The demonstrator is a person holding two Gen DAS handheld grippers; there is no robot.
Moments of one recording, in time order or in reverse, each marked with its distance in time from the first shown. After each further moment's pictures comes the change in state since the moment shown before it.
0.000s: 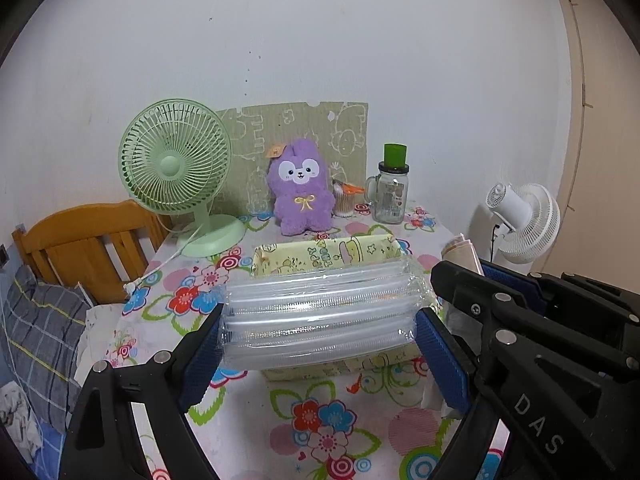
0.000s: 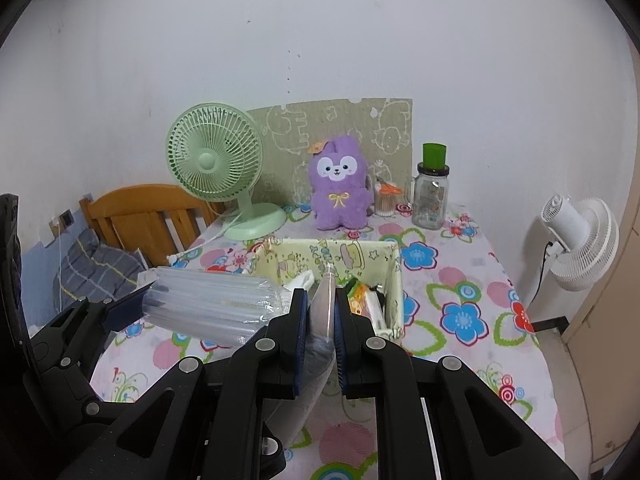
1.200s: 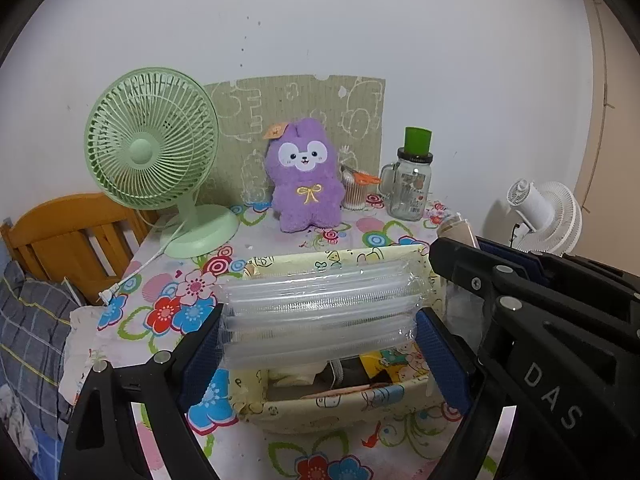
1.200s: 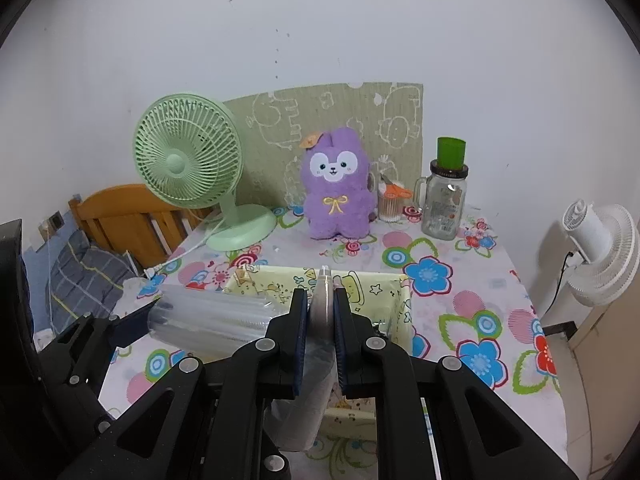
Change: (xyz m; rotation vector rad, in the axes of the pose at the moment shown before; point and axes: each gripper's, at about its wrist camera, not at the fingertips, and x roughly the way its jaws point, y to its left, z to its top) left arm 0.085 0.013 0.029 -0.023 0.072 -0.001; right arm 0.089 -0.020 0.041 0.008 0.053 0.009
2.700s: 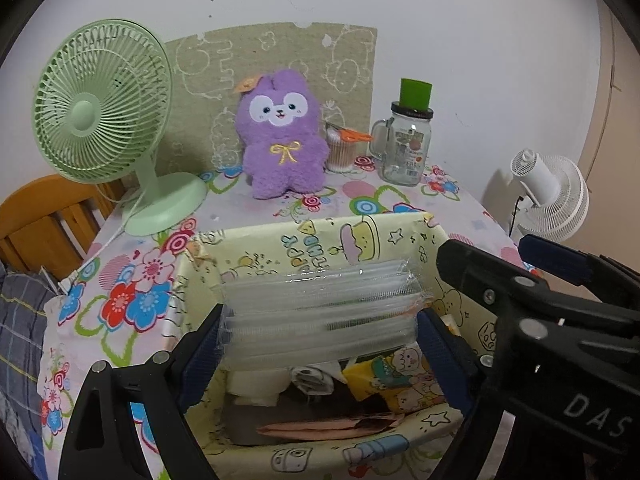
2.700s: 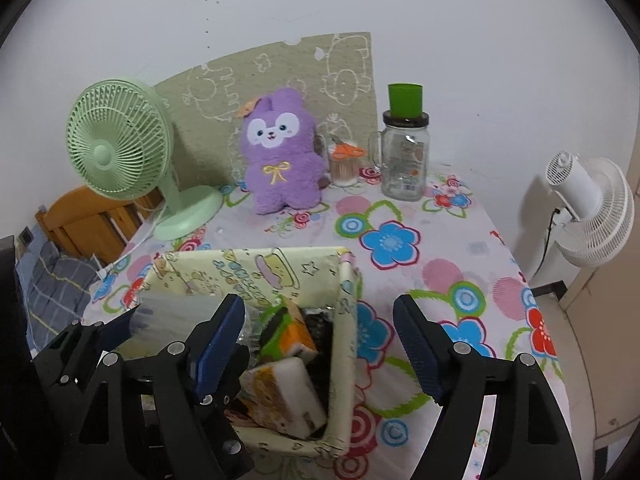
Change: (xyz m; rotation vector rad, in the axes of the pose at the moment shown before) left arm 0.070 -0.016 -0.002 0.009 0.123 -0.042; right arm 0.048 -0.057 -0.012 0.104 0.099 -0.090
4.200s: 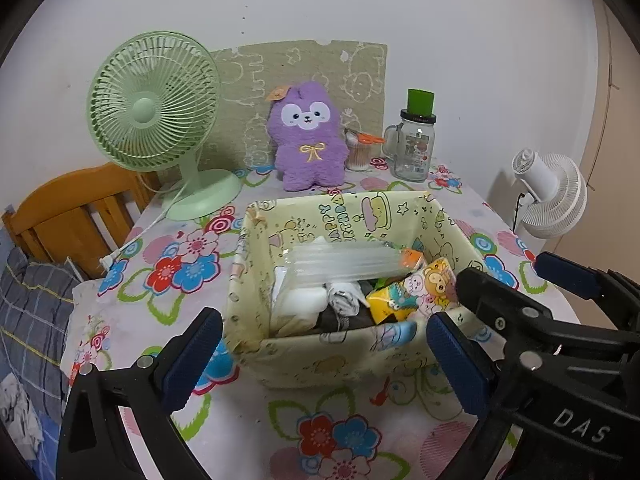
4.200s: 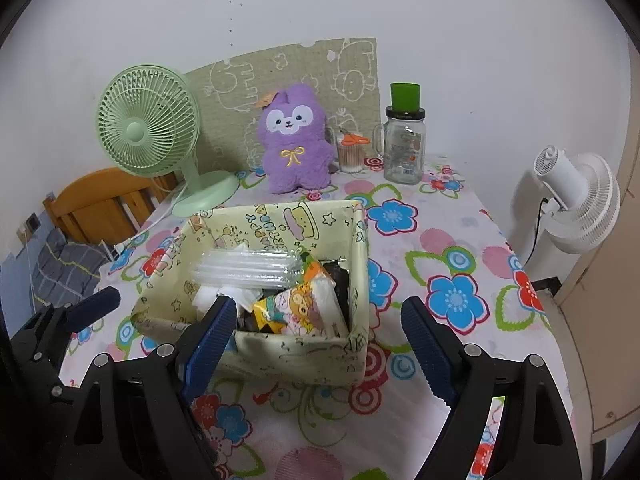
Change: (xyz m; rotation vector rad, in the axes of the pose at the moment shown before) left arm -0.062 0.012 -0.041 -0.006 -0.036 0.059; right arm -0.050 0.021 -0.047 -0.022 -0.014 -0.004
